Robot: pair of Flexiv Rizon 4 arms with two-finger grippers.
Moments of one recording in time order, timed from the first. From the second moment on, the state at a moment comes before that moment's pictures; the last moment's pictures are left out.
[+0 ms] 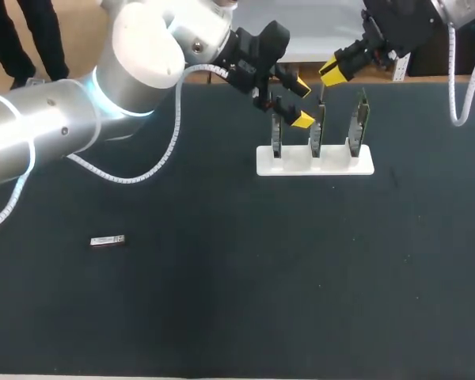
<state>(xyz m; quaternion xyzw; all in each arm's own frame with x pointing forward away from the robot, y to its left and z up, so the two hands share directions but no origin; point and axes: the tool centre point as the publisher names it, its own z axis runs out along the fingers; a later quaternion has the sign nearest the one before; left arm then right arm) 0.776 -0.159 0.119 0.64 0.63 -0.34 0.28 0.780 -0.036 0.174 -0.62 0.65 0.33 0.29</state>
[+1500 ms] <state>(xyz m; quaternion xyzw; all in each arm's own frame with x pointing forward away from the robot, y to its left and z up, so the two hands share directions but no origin) 0.776 -0.159 0.119 0.64 0.63 -0.34 0.28 0.779 -0.030 0.161 -0.62 0.66 0.31 0.29</state>
